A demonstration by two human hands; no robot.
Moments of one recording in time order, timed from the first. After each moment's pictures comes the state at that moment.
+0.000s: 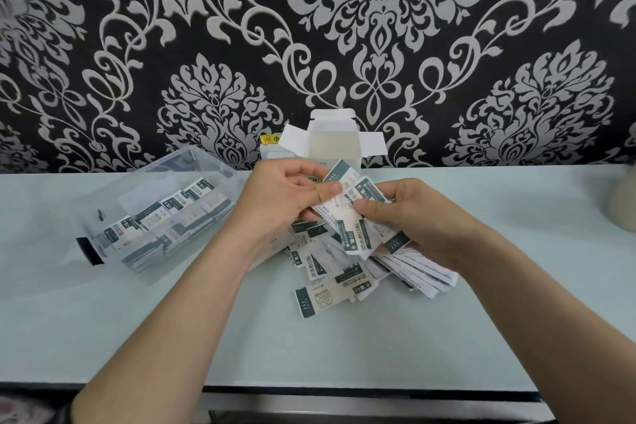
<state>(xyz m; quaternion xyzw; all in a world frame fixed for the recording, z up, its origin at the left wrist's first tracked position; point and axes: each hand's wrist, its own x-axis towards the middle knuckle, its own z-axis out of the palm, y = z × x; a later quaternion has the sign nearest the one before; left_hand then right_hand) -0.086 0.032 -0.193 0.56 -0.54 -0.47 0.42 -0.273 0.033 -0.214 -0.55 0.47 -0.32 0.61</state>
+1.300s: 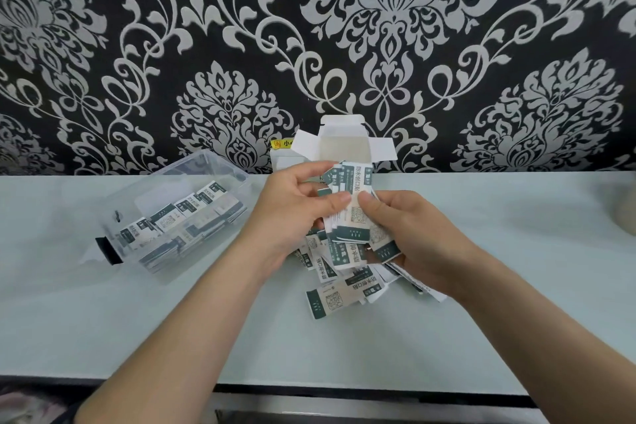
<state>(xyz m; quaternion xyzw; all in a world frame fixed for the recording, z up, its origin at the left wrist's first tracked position) -0.087 0.045 -0.195 0.50 -0.51 -0.53 0.47 -0.246 0.057 -0.209 -0.50 0.41 -0.38 0.66</state>
